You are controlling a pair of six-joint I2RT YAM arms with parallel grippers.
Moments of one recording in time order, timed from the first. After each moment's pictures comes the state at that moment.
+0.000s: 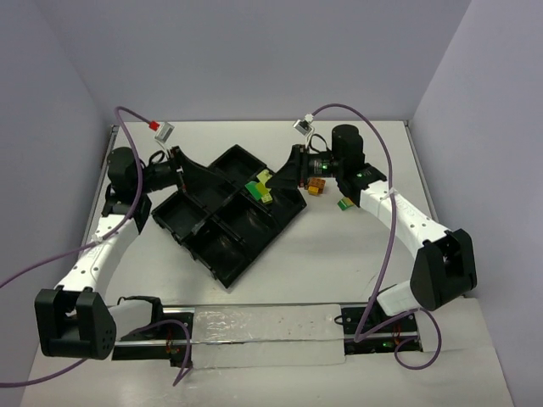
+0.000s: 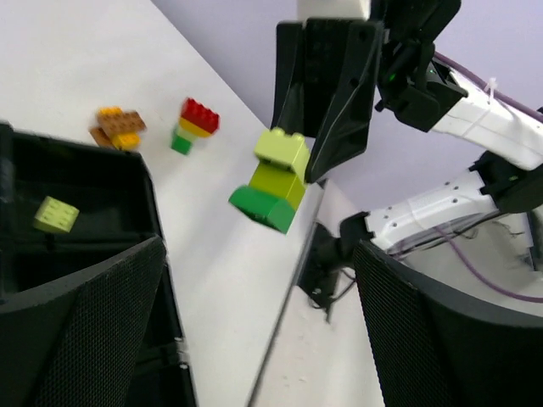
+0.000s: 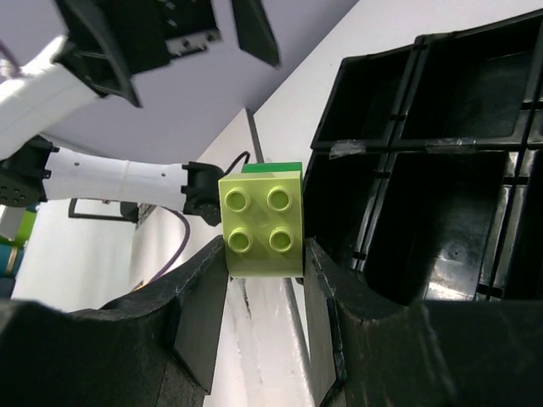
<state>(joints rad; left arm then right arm) -0.11 1.17 0.87 0.31 1.08 -0.73 0.40 1.43 1.12 0.07 -1.01 0.57</state>
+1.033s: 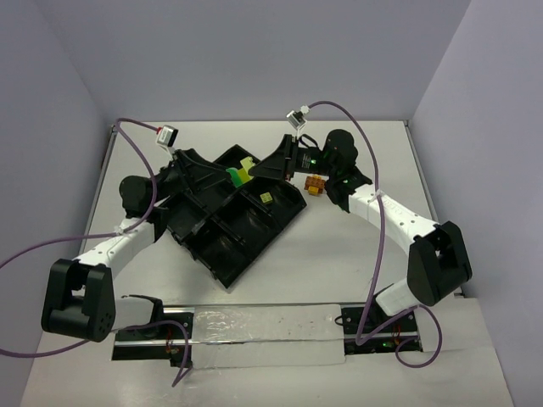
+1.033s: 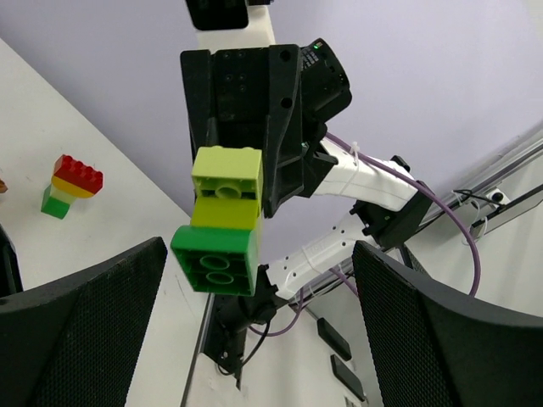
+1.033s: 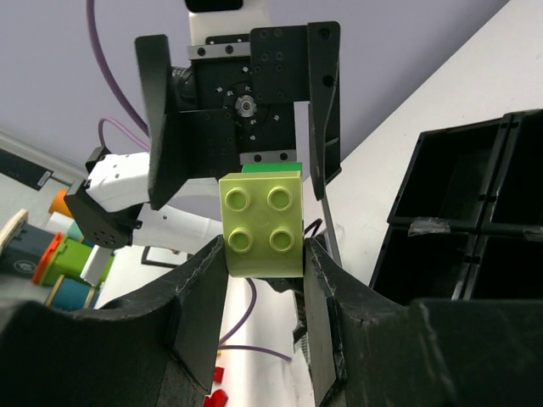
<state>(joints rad) -0.23 1.28 0.67 1.19 0.94 -1.38 0.50 1.47 1.08 0.54 -0.91 1.00</state>
